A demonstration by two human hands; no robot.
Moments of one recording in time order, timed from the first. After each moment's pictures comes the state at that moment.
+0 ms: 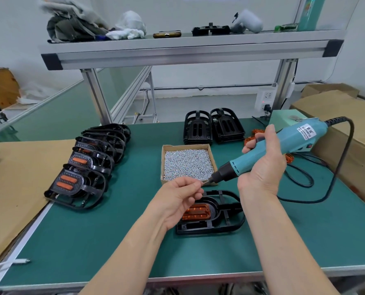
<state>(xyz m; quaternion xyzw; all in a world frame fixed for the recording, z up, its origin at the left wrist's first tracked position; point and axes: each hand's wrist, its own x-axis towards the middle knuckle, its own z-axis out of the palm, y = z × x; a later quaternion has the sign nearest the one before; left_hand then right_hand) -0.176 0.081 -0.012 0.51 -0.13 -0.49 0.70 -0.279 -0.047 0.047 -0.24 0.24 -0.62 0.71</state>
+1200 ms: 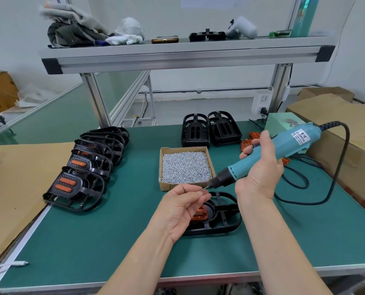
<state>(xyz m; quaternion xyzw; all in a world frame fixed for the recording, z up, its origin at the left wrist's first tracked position) -0.202 0.086 -0.013 0.44 -0.07 -0.48 0.76 -0.283 -0.047 0.040 -0.26 0.25 -0.64 0.68</state>
